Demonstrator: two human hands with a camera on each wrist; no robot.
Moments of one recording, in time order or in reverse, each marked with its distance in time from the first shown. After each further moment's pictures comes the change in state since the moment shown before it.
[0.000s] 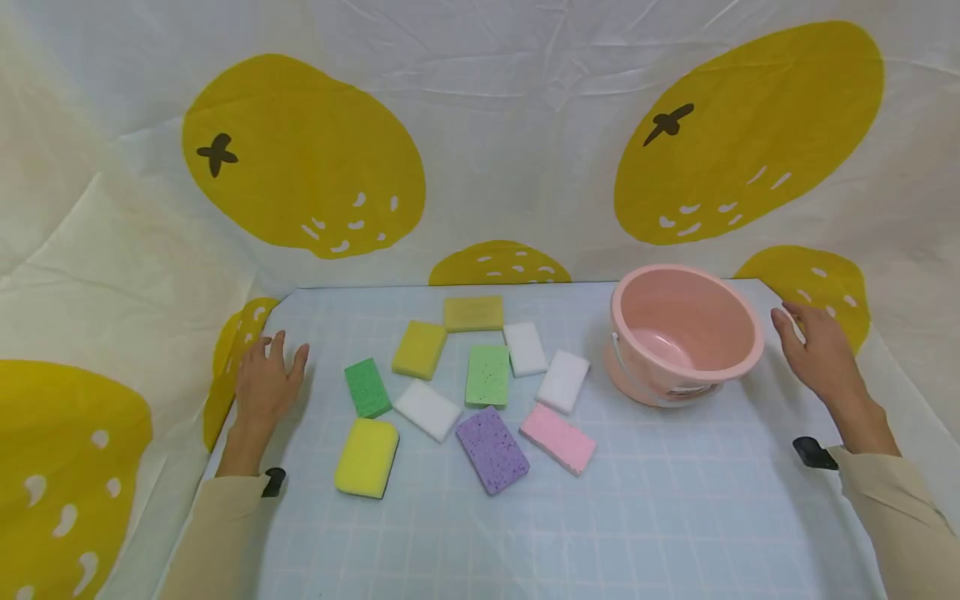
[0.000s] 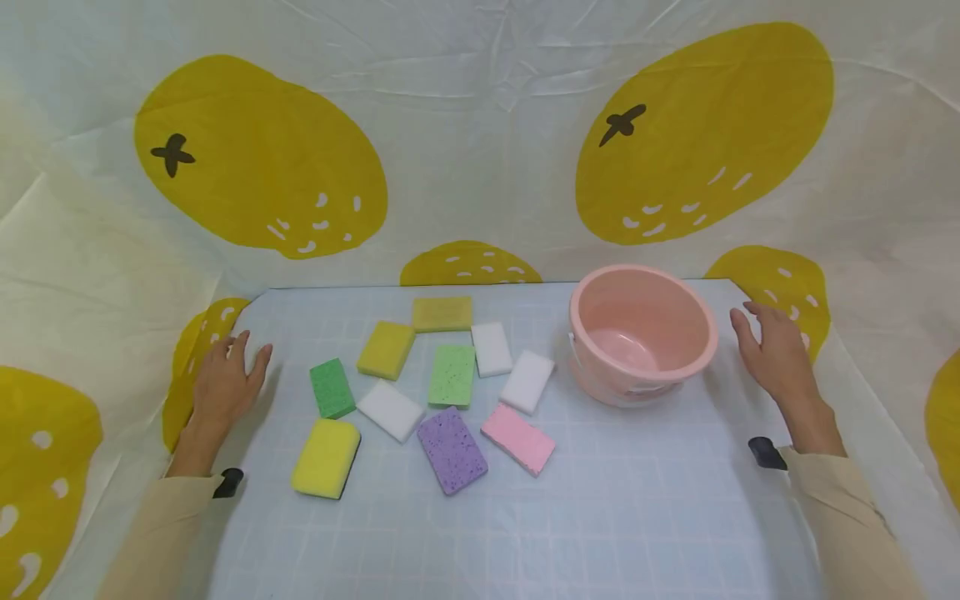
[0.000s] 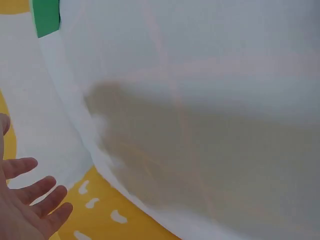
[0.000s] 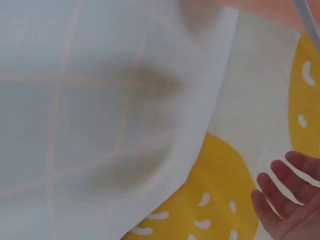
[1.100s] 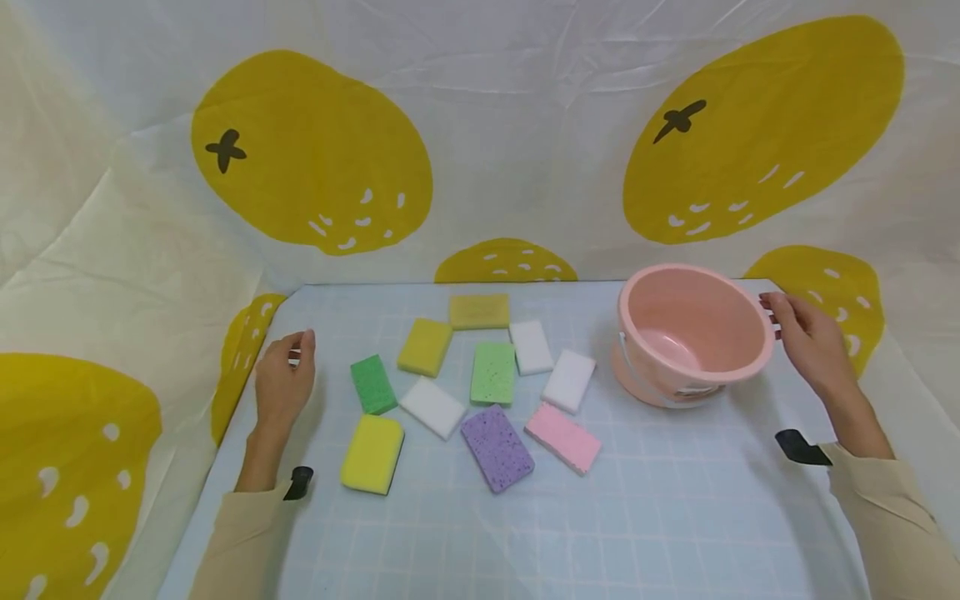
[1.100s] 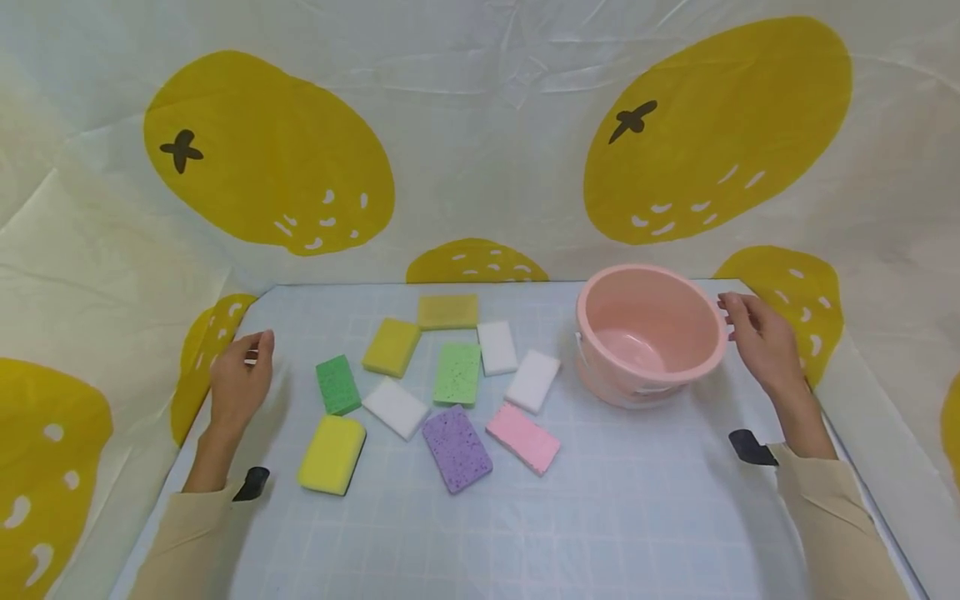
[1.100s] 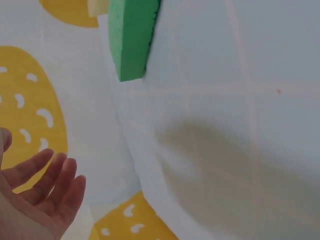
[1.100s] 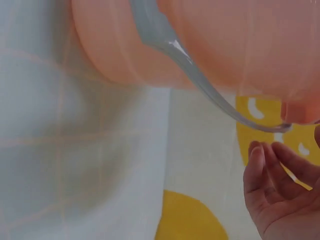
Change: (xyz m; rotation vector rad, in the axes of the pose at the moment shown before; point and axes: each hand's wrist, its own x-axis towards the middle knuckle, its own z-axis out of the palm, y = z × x) left_hand -0.010 0.046 -0.014 -0.365 0.158 -0.146; right_hand -0.001 -0.050 -0.001 0.247 -0.041 0.115
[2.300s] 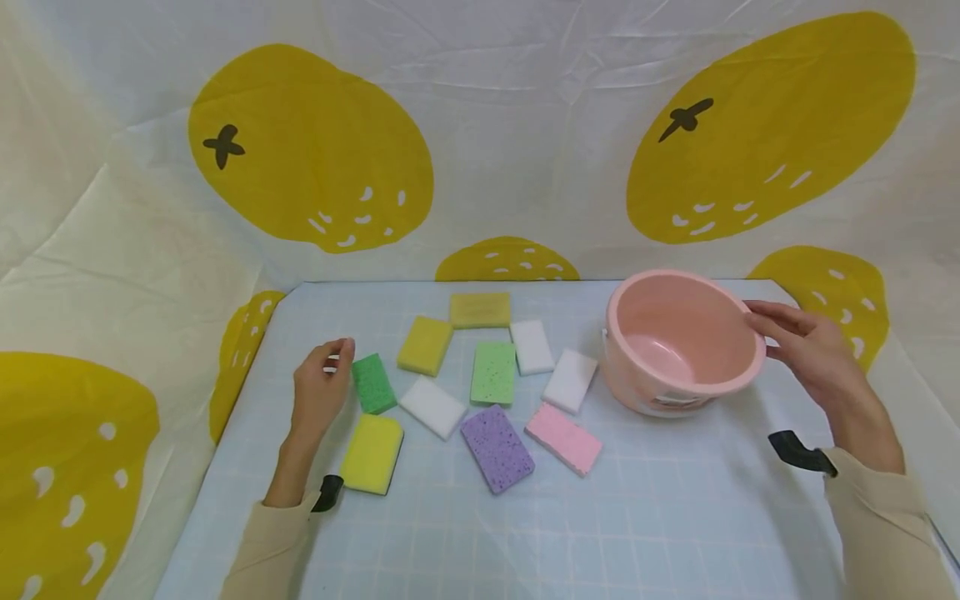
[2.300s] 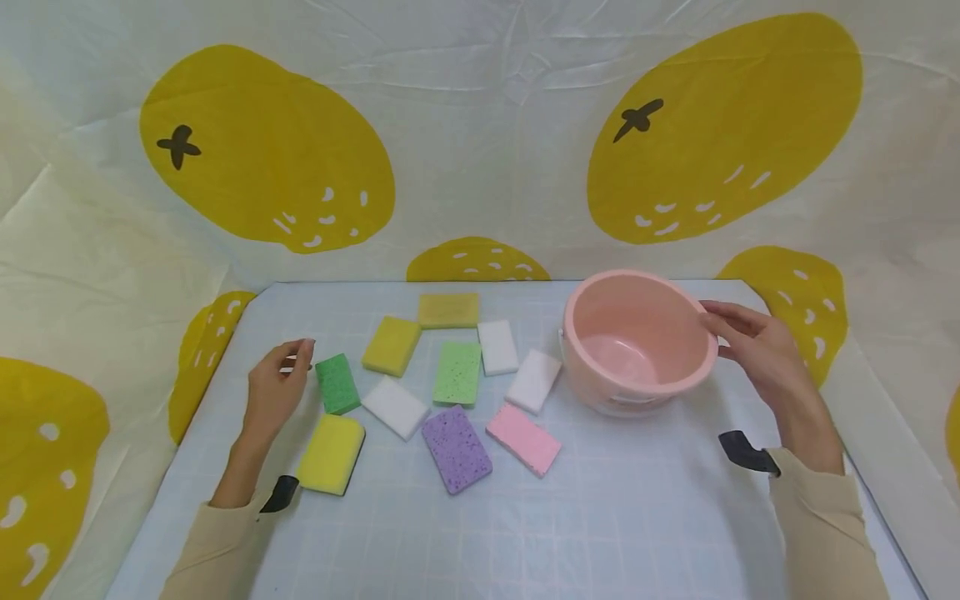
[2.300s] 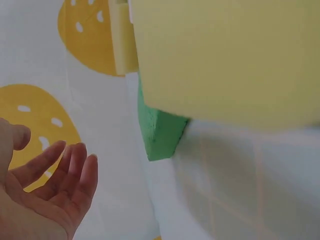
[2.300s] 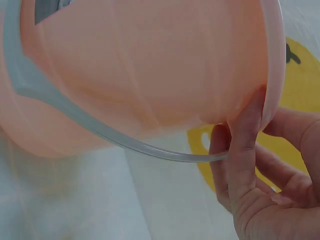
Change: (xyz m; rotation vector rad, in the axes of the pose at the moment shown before) left_hand -0.027 0.030 0.024 -0.204 -0.095 0.031; right_hand -0.008 -0.022 -0.004 0.282 -0.206 0.115
